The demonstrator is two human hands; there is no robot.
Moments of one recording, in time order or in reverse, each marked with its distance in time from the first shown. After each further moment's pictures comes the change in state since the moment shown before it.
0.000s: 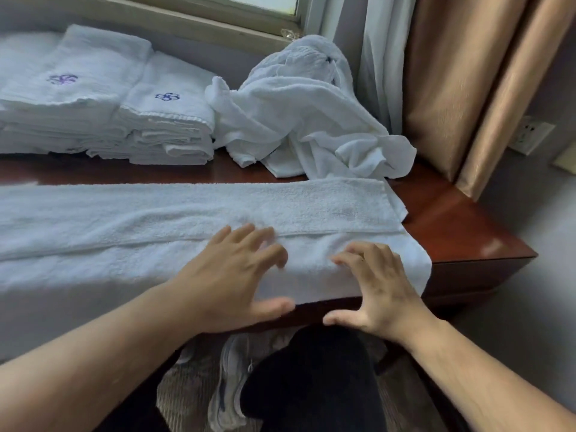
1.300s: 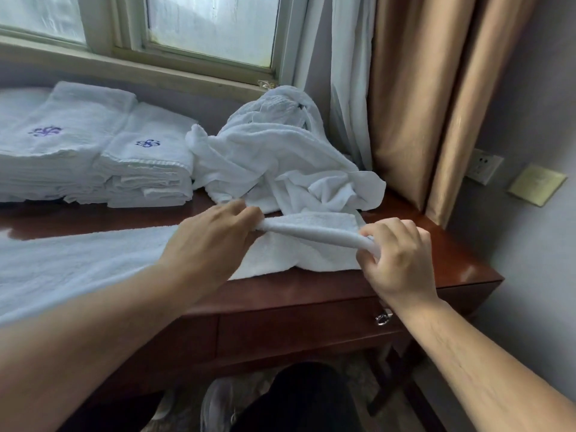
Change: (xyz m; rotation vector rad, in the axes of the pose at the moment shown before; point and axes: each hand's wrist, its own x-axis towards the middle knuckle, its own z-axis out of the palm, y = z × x) left_hand 0.062 -0.006 -0.049 0.082 0.502 -0.032; right_hand 0.048 0.040 -0.062 -0.223 0.484 0.195
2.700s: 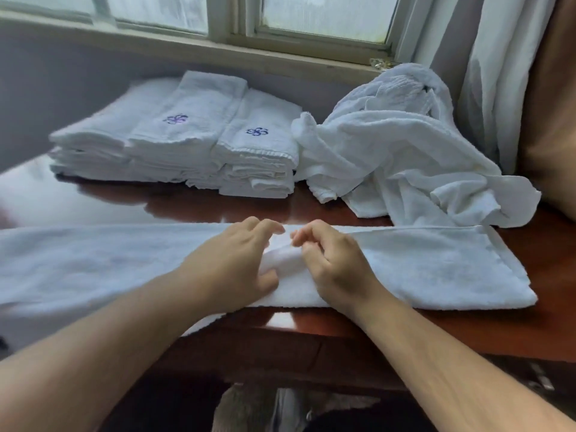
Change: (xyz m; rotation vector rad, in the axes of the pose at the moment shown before) left_hand -0.064 -0.090 -0.022 -0.129 -0.400 -0.375; right_hand 0.056 -0.201 0.086 0.918 -0.669 0.162
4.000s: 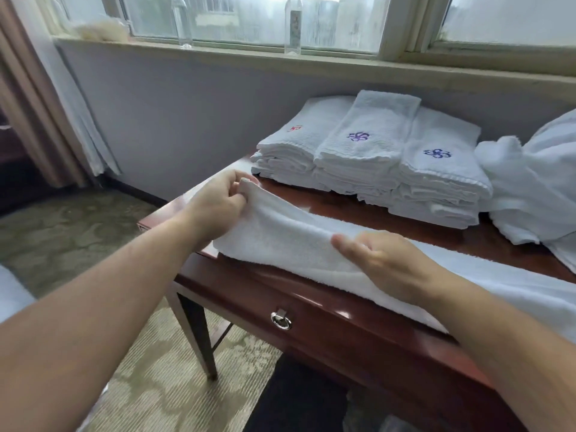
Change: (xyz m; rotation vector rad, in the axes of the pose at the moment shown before) left_hand -0.117 -0.197 -0.132 -0.547 0.509 -0.652; right_hand 0.072 -0.110 0.113 -0.126 -0.479 -0.176
